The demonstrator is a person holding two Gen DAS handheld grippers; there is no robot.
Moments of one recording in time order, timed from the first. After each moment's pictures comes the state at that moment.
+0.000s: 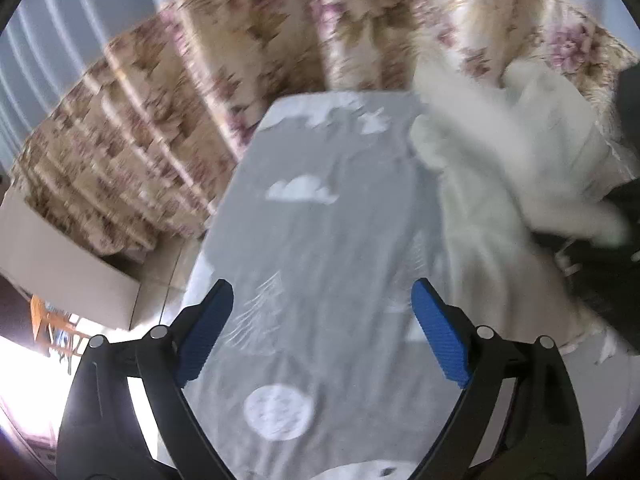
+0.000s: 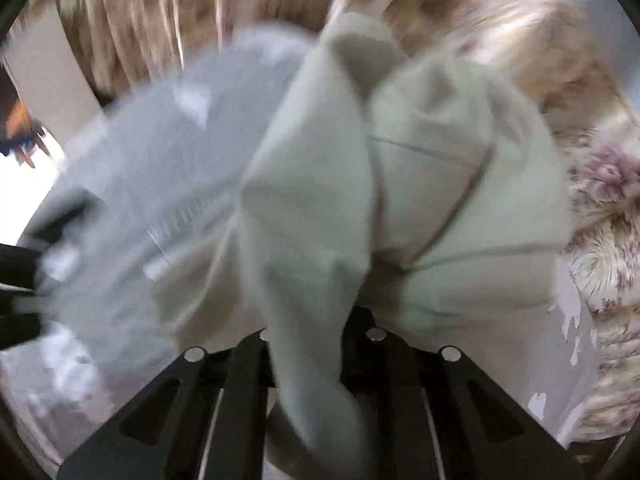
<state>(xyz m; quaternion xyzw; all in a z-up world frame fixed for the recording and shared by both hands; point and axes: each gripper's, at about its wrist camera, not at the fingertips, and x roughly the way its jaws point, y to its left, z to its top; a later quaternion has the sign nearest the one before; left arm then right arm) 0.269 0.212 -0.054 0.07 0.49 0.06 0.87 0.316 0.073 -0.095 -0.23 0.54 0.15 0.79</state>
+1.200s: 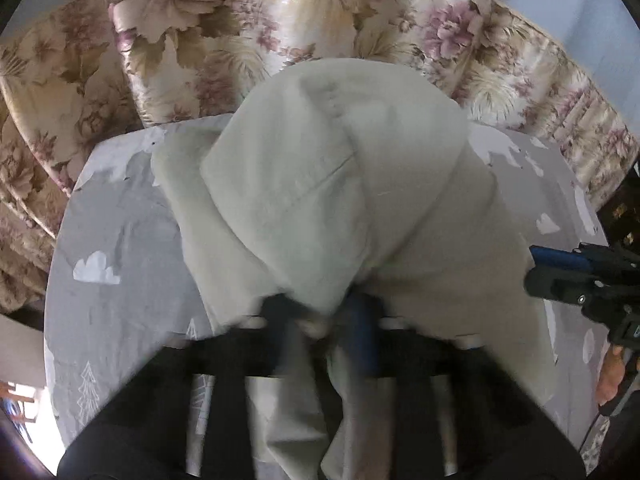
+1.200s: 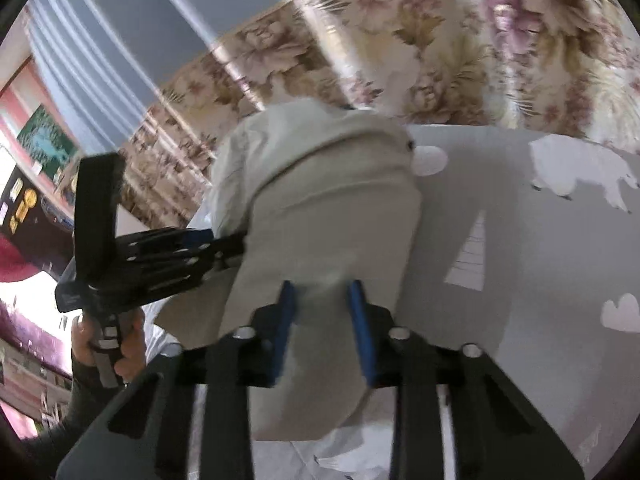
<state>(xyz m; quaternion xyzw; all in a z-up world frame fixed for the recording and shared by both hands) 0.338 0.076 -0.064 0.04 0.50 -0.15 0.85 0.277 -0.133 -0.058 0.13 0.45 0.25 0.85</state>
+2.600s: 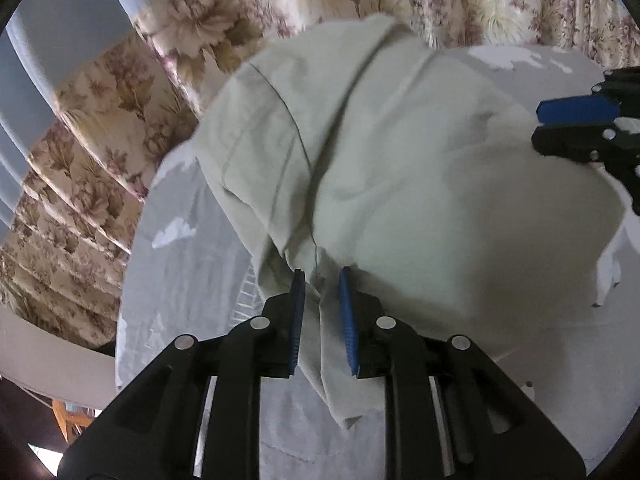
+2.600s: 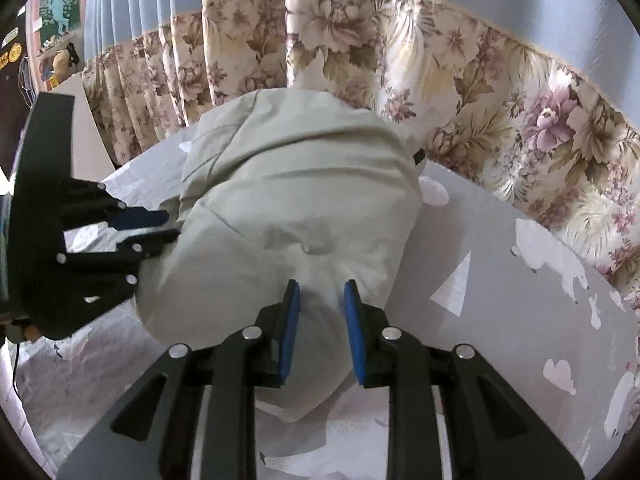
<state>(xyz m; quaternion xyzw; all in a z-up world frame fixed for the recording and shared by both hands) 0.252 0.088 -0.103 0.21 0.45 -0.07 0.87 0.245 -0.067 -0.060 -0.11 0.40 0.20 0.89</state>
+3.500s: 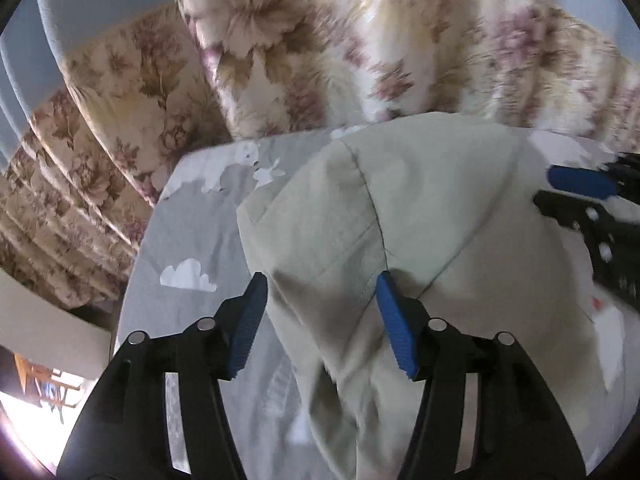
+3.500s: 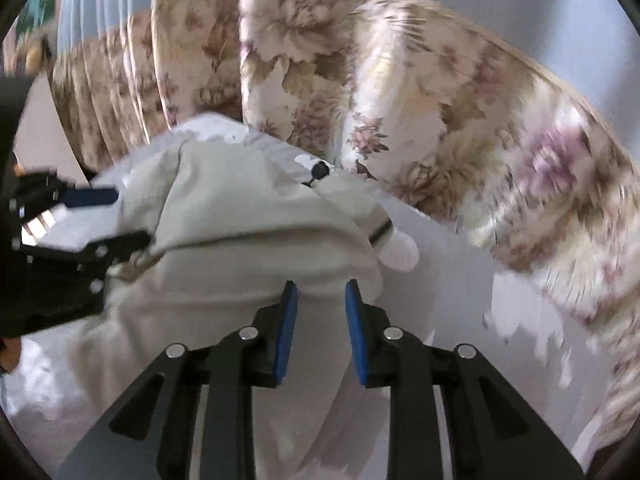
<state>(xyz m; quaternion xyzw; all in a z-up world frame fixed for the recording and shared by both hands) 0.351 0.113 -0.068 0.09 0.48 -0.02 0.87 0.341 -0.045 -0.031 -0.15 0.41 0.16 0.89</state>
